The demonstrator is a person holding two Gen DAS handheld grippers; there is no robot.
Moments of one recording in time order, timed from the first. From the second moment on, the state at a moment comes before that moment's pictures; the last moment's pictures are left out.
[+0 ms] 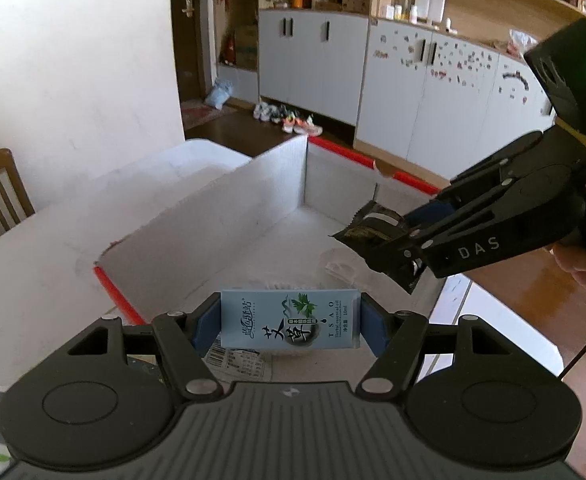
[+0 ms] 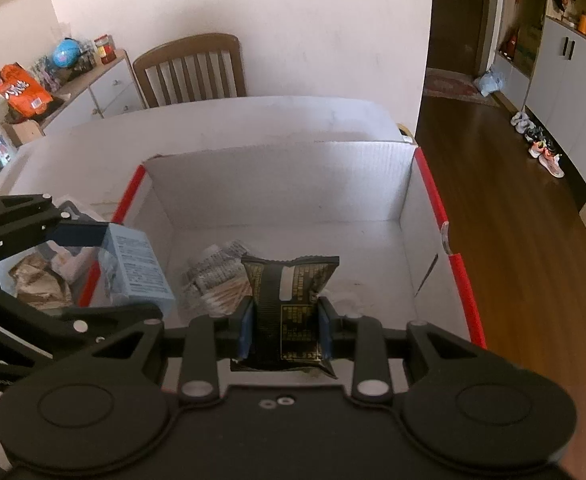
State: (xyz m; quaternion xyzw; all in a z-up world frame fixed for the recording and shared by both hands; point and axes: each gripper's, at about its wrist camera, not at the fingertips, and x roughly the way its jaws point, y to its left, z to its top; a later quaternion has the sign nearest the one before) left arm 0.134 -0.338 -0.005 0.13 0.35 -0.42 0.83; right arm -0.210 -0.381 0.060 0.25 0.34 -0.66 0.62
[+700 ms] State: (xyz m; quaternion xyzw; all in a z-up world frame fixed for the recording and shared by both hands) left arm 0.159 -0.380 -0.044 0.16 0.43 -0.43 0.78; right arm -0.225 -0.415 0.014 0.30 0.39 -0.63 0.60
